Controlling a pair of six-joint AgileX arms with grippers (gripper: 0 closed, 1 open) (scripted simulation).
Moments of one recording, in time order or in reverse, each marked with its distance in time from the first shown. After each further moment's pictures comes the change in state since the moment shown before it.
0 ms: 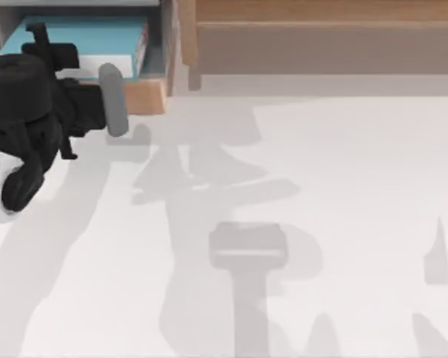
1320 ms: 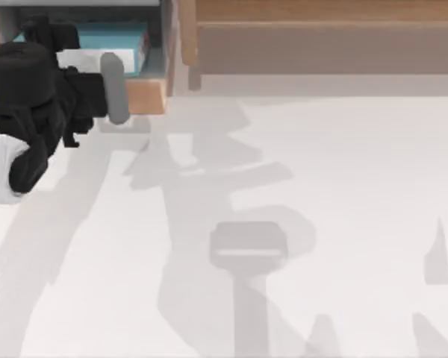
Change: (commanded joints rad) left arm 0.017 0.076 0.087 -0.008 0.011 0.003; right arm 0.000 0.000 0.000 0.000 0.000 0.000
